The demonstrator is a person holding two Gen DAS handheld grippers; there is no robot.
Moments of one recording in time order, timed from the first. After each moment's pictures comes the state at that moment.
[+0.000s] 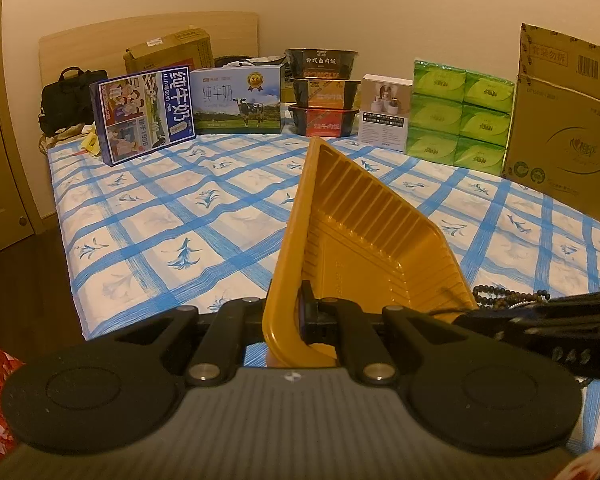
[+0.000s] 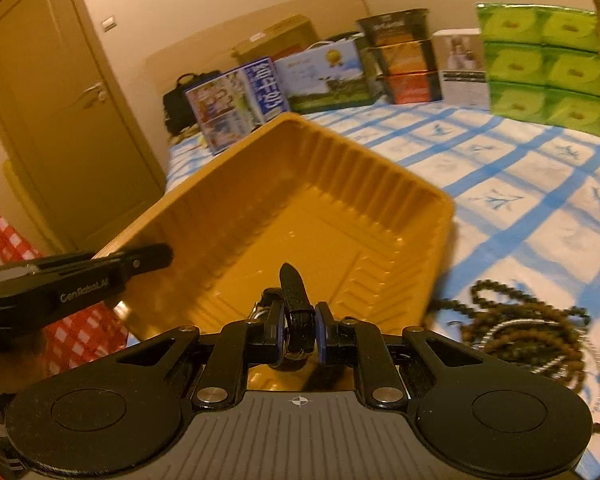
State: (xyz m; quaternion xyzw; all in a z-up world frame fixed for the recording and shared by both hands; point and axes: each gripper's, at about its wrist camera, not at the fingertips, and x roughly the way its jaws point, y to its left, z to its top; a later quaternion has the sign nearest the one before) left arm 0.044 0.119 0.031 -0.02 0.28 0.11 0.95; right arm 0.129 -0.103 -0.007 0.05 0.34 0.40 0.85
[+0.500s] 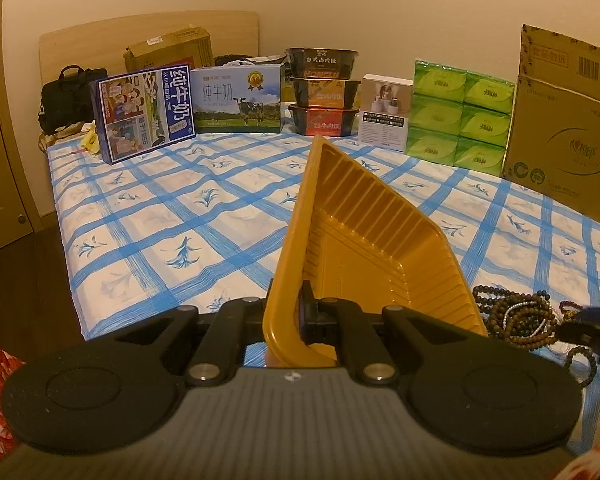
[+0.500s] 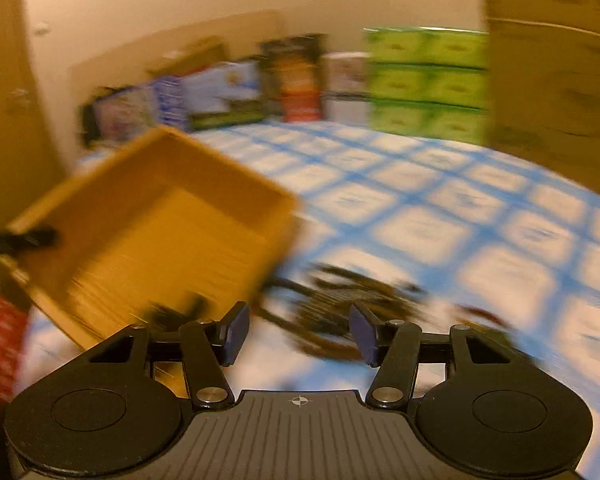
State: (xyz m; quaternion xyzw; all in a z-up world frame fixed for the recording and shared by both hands) left arm 0.048 0.110 0.030 -0.02 0.28 0.11 0.95; right arm 0.109 -0.194 -0.019 0.01 0.32 0.24 0.92
